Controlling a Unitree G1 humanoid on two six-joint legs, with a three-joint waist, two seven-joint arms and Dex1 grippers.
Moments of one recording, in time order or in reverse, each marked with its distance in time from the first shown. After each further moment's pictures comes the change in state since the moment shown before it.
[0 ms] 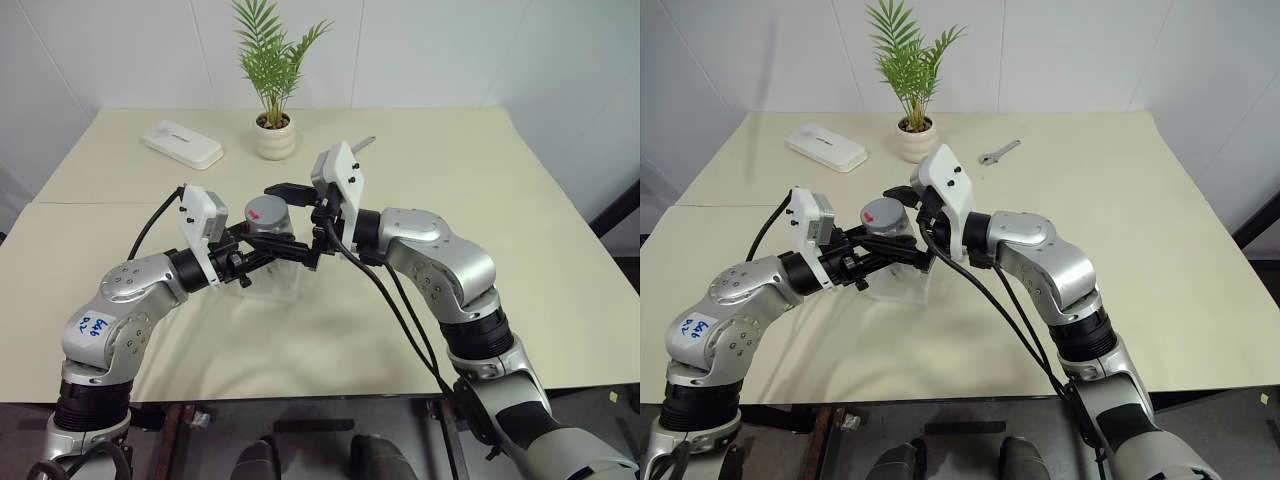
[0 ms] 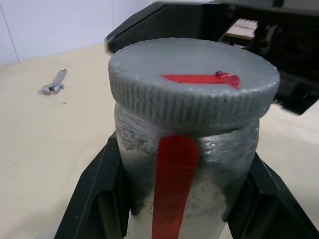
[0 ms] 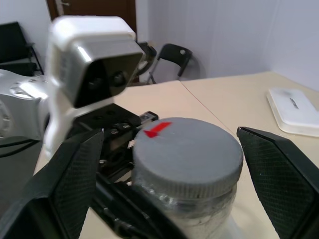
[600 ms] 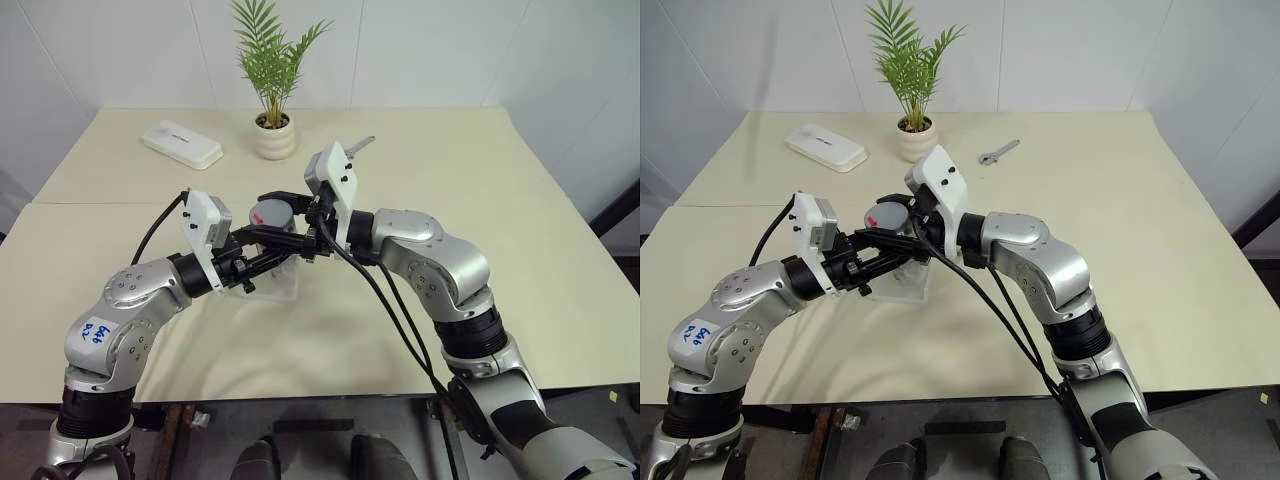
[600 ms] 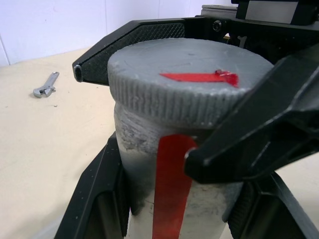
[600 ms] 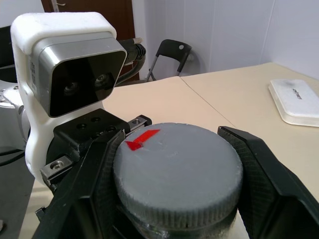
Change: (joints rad) left arm 0.027 -0.009 0.002 -0.039 -0.003 -0.001 -0.015; right arm -0.004 0.018 -0.006 0.004 0.018 0.040 0.006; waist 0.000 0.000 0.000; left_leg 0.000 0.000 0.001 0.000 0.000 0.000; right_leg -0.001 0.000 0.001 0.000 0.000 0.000
